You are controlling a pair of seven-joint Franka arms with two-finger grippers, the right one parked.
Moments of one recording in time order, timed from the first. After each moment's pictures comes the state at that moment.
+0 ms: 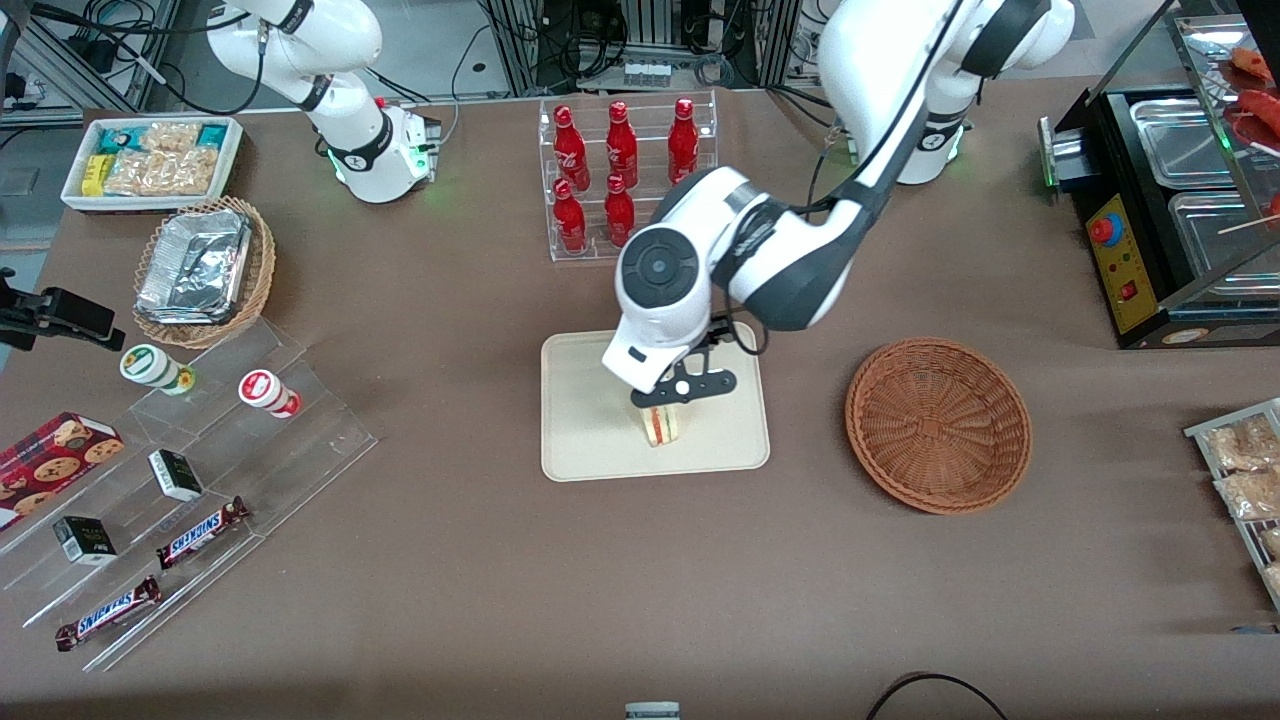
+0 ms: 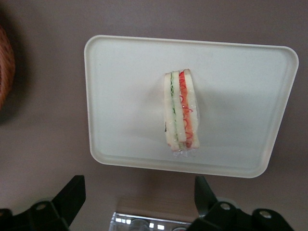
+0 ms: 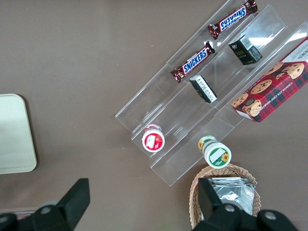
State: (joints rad) arm -0.63 0.65 -0.11 -1.13 -0.01 1.60 -0.81
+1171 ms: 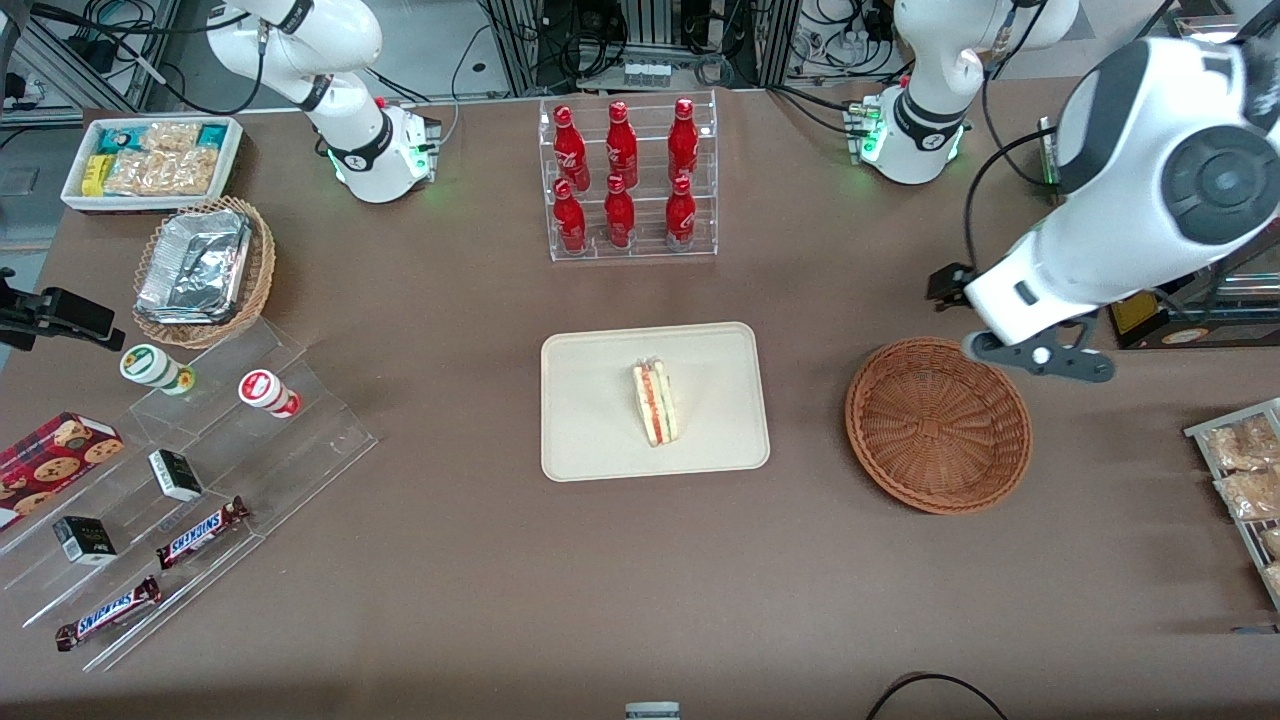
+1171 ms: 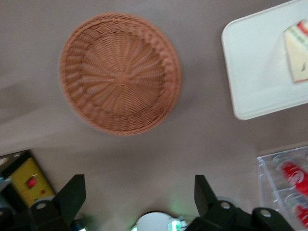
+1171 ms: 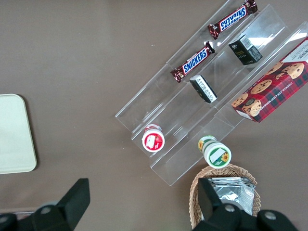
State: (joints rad) arm -0.14 0.14 -0.10 -1.53 0.04 1.44 0.03
